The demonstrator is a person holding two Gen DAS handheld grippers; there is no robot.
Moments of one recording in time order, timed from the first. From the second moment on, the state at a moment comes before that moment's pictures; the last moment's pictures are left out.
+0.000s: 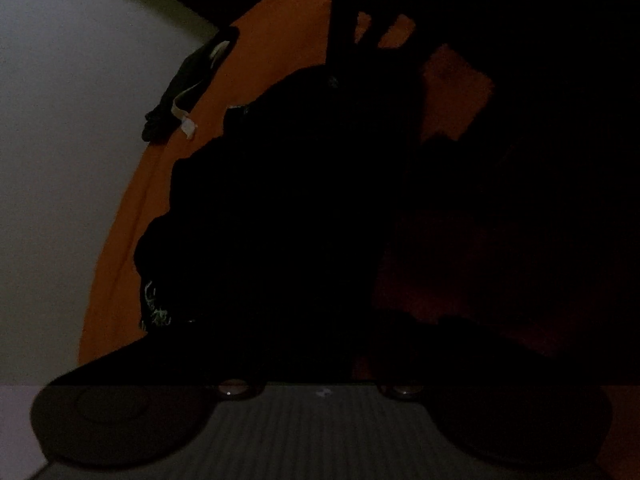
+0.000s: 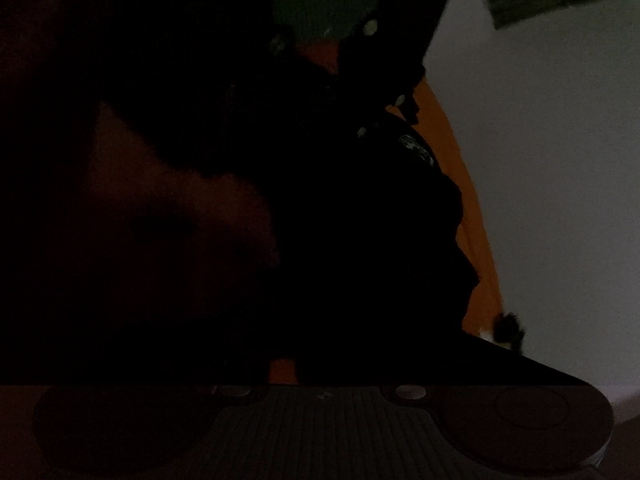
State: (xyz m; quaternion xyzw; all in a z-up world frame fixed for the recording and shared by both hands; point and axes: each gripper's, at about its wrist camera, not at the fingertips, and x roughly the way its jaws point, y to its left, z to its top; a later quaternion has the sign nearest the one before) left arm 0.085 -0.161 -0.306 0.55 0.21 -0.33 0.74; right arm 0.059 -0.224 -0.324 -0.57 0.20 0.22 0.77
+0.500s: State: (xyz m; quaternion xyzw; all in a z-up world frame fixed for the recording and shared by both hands) left arm 0.101 -0.134 -0.312 0.56 0.22 -0.30 0.74; right arm 0.045 -0.267 -0.337 -0.64 0.20 0.20 0.71
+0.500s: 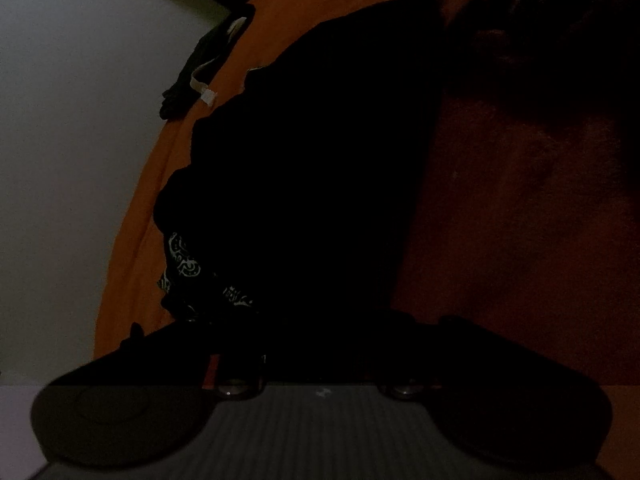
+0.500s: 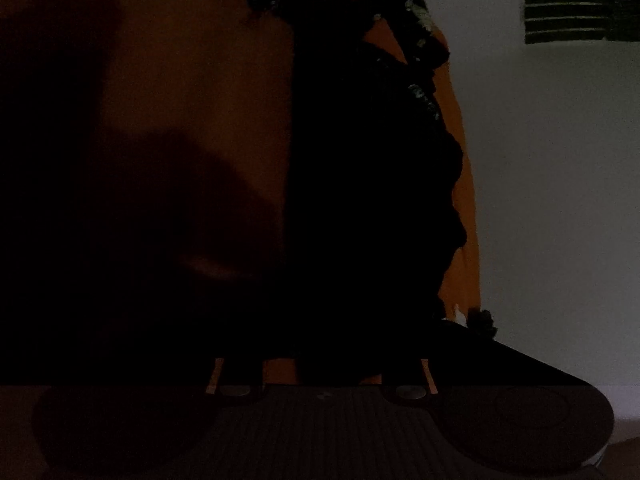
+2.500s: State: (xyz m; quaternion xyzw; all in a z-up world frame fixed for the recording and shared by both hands) left arm 0.410 -0.158 -0.223 0.32 0.48 -0.49 0.66; right arm 0.272 -0.461 -0.215 -0.08 0.53 0.34 0.77
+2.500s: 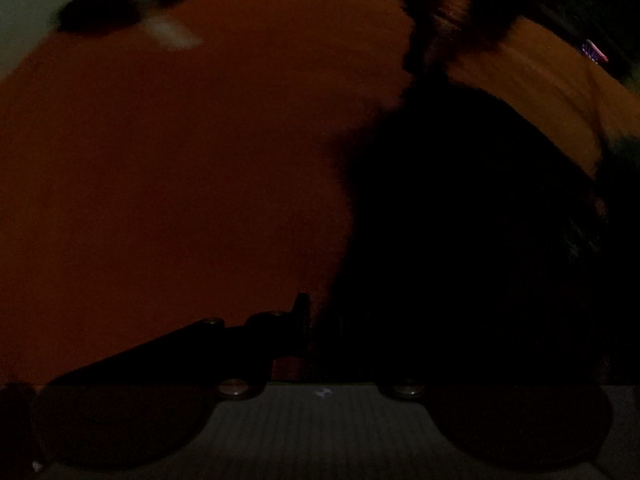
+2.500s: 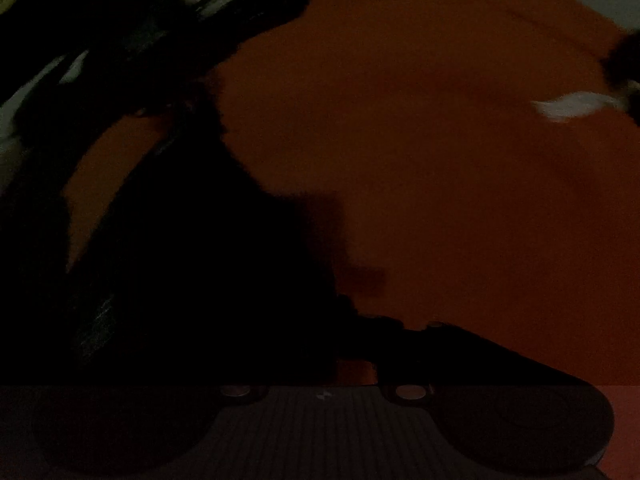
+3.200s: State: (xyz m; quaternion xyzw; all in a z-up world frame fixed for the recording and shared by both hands) left arm 0.180 -0.147 -0.191 0.03 0.35 -0.24 0.90; right arm 0.023 -0.341 -0.201 0.07 0.30 0.03 0.95
